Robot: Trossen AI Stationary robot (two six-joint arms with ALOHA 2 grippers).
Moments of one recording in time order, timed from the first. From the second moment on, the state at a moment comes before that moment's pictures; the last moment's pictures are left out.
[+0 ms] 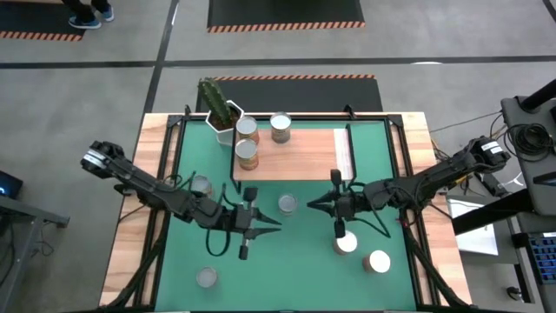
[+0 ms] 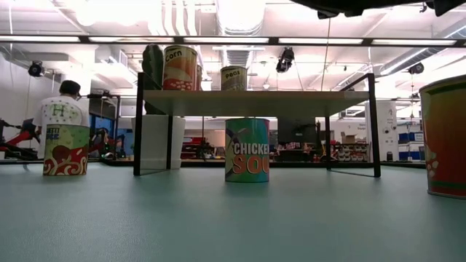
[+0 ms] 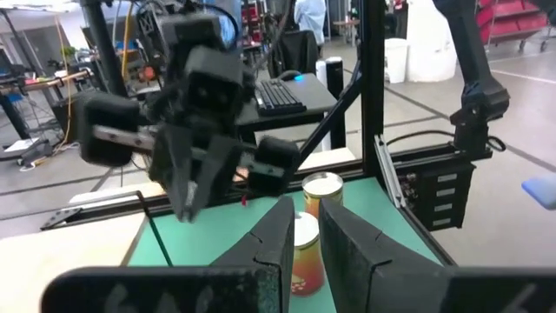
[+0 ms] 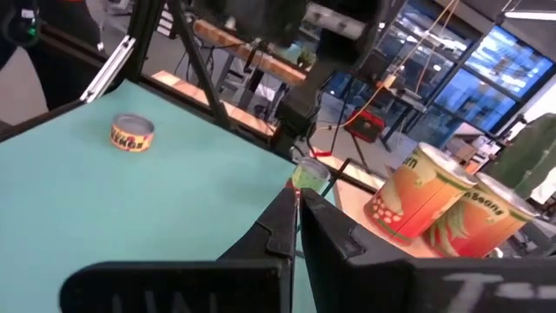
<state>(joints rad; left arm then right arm) -0.44 1.42 0.93 0.41 -0.35 0.08 0.32 1.19 0.61 0.49 0.26 -0.44</state>
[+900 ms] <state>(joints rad) -0.46 1.44 1.07 -0.07 -0.35 -0.11 0.32 1.18 0.61 0.45 0.27 -0.42</state>
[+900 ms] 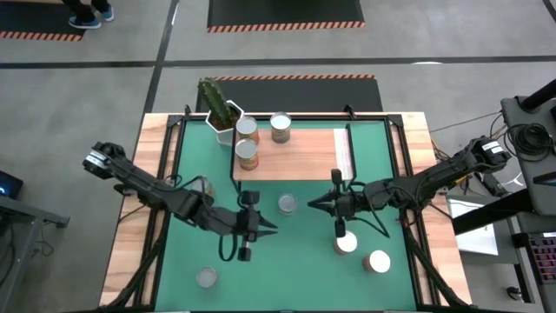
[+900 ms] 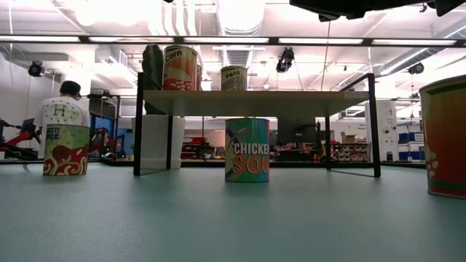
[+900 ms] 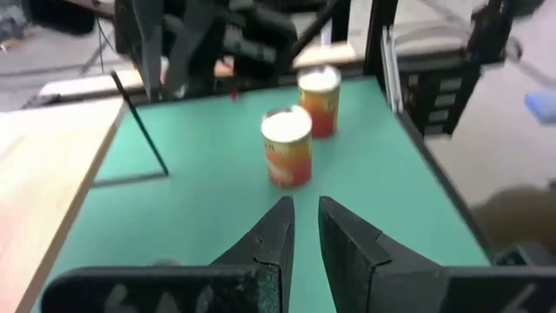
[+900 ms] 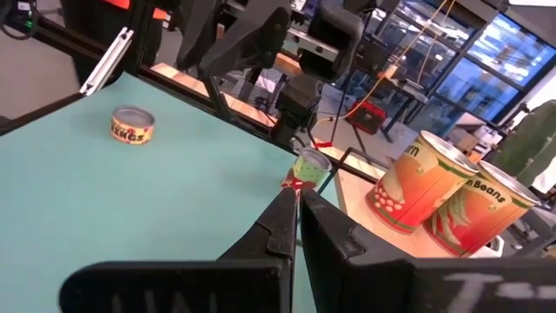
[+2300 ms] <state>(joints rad) -0.57 1.44 1.14 -0.35 -0.49 -0.03 0.65 1.27 1.04 -0.64 0.49 0.50</state>
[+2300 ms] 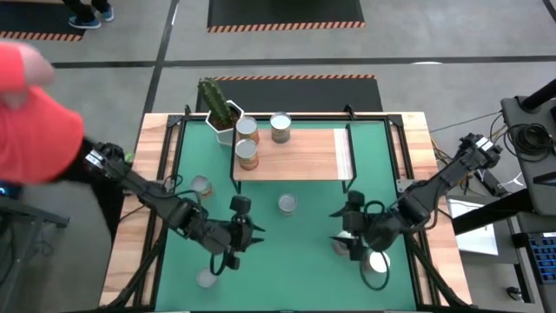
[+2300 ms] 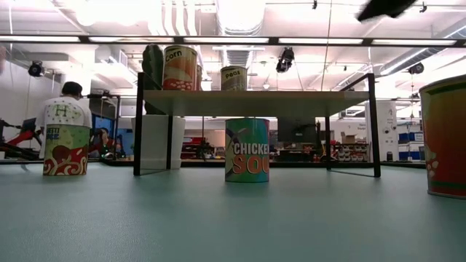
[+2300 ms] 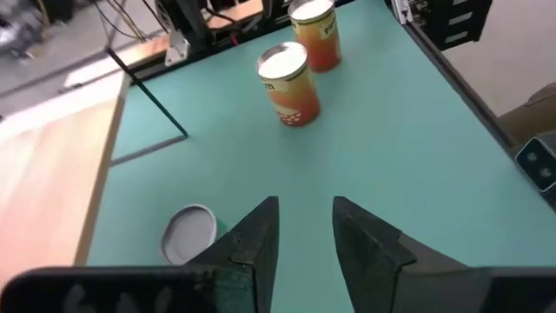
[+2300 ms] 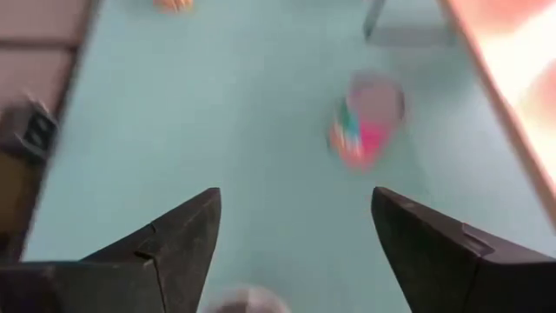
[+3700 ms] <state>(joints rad) -0.64 1.09 0.75 0.15 -0.67 0.32 0.76 1.36 1.01 -0.85 0.67 0.86</state>
